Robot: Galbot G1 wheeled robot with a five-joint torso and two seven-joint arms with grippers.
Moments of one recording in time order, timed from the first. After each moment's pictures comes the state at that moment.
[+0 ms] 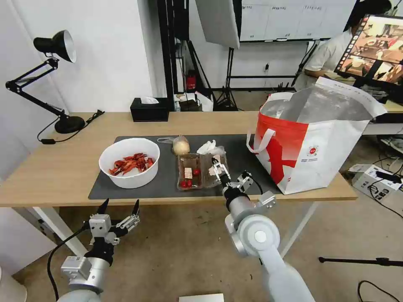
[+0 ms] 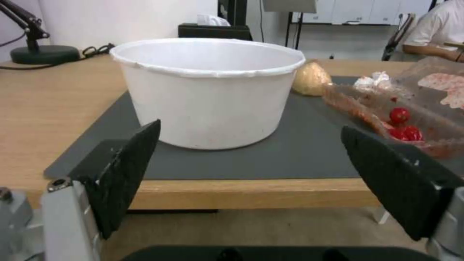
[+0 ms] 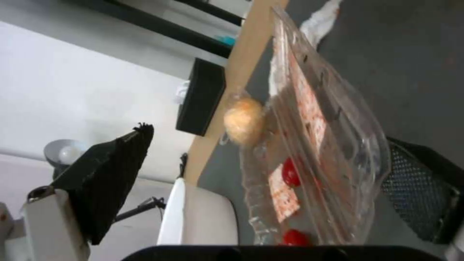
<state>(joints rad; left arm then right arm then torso) 1.73 -1.41 -0.69 -2.20 -0.25 0.01 0.08 -1.09 1.43 0.13 2.04 1.31 -0.04 0.60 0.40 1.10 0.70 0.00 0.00</state>
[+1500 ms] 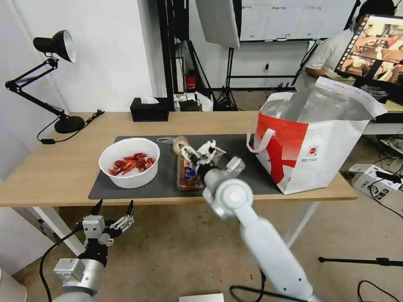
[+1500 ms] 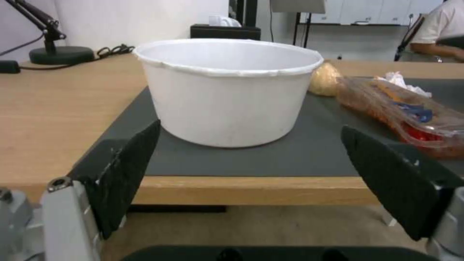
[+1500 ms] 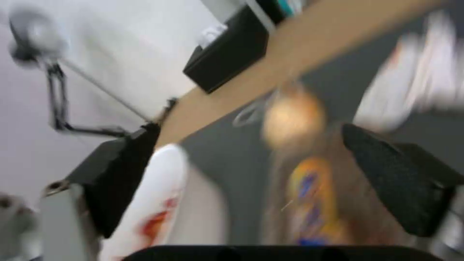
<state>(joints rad) 1.75 -1.40 -0.72 -2.19 -0.28 0.00 0.08 -0.67 1.33 -0.08 1.75 1.12 -0.29 0.50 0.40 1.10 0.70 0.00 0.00</state>
